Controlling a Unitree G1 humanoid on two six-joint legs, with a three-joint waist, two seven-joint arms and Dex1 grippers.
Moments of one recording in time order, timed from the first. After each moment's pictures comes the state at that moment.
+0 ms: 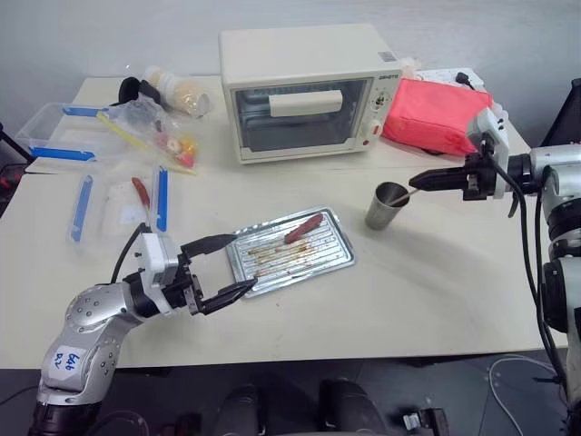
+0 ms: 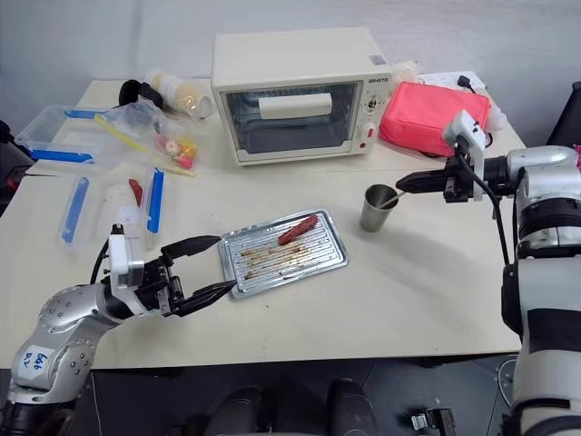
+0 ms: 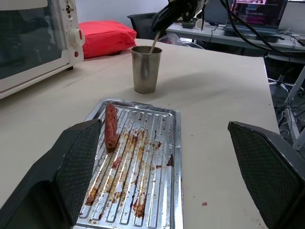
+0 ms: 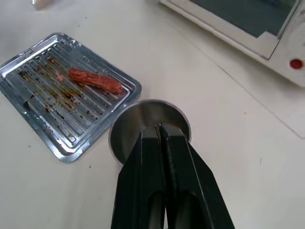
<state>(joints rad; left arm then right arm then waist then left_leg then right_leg) -0.04 0.60 0.18 -0.37 -0.60 0.24 -0.90 -1.29 -0.82 0.19 1.18 0.21 0.14 1.55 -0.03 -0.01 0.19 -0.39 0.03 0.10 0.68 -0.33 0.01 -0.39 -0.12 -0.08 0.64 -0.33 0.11</state>
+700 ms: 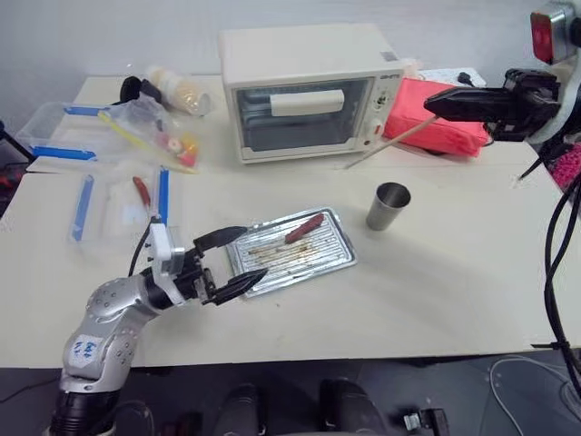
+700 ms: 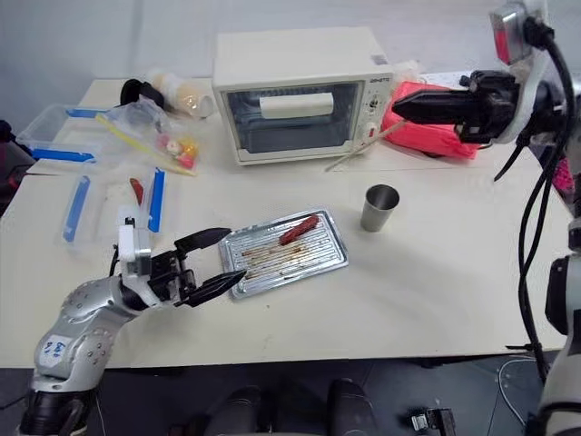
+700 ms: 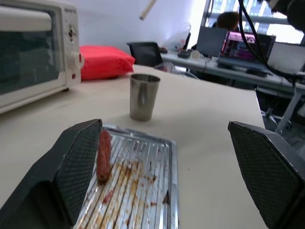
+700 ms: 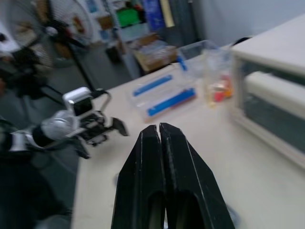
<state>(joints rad) -0.17 0.42 0.12 -0.30 -0.62 0.24 -0.85 -1.20 -0.90 0.16 0.56 0.88 0.84 1.55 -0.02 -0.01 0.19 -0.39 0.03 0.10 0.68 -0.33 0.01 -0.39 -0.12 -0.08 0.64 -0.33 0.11</state>
